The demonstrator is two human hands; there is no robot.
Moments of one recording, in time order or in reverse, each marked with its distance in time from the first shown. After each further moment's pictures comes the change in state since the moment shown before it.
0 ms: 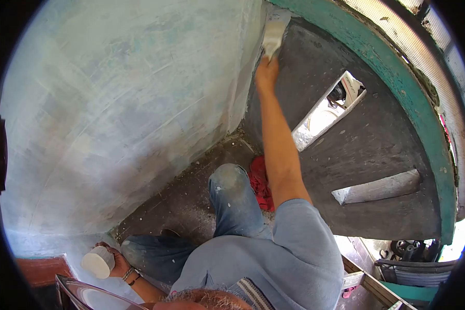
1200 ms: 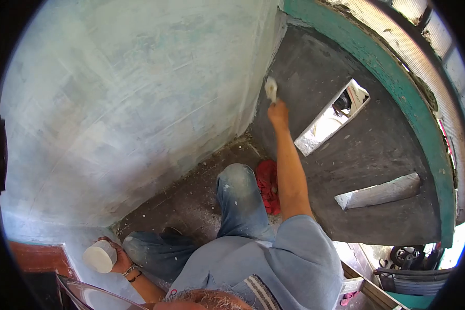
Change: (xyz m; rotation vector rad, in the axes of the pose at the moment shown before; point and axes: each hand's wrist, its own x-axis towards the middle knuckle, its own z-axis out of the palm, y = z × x) left_hand -0.006 0.005 0.008 0.064 -0.012 0.023; right_hand -0.068 0.022 -0.075 -0.715 -0.451 0.121
